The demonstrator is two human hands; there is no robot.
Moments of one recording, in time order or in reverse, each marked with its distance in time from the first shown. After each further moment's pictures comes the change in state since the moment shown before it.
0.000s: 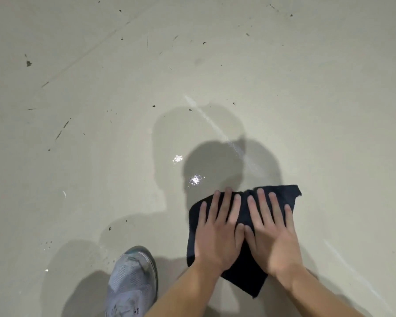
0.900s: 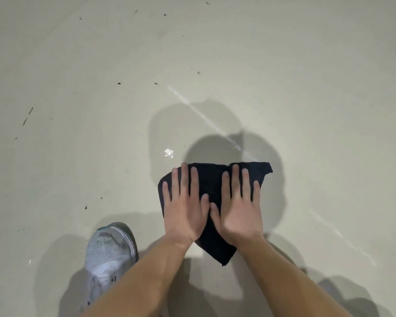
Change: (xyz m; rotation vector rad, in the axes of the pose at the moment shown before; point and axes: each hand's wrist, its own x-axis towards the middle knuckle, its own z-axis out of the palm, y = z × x) left_hand -0.026 -0.005 0.008 0.046 0.028 -0.173; right_hand -0.034 -0.026 0.012 0.106 0.041 0.086
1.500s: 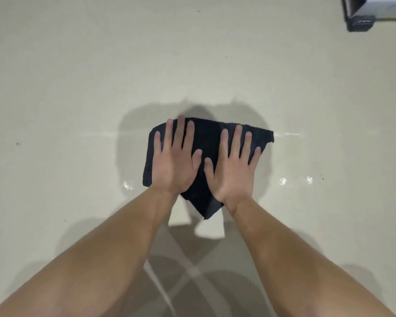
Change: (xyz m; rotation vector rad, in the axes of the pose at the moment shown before) left_hand 0.099 0.224 0.009 0.325 -0.093 0.896; right_hand -0.036 0.160 -0.009 0.268 0.214 0.907
